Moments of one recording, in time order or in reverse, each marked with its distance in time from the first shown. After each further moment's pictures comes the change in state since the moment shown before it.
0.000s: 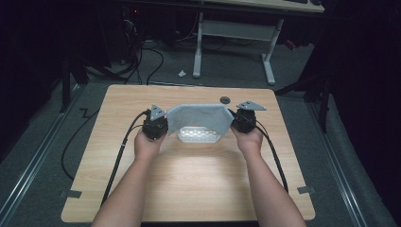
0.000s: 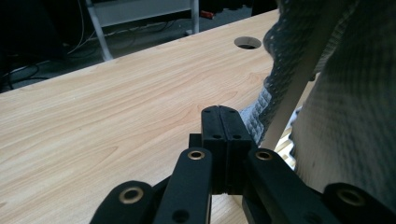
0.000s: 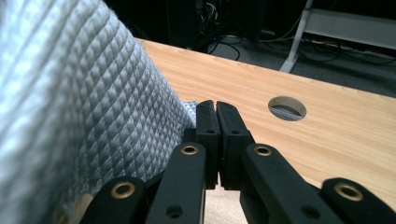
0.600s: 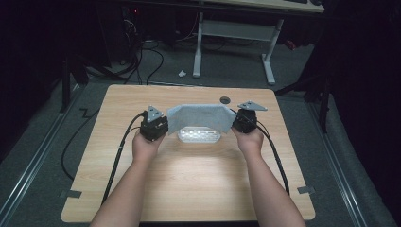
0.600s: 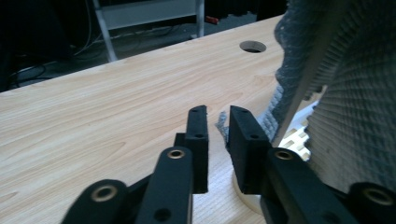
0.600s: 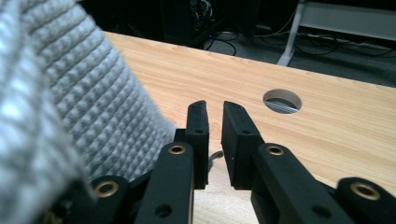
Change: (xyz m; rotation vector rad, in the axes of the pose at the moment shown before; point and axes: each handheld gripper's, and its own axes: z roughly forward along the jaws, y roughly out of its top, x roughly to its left) left arm 0.003 -0.004 -0.008 -0.027 0.033 -0.015; right arm -0.006 -0.003 0.001 0.002 -0.018 0.029
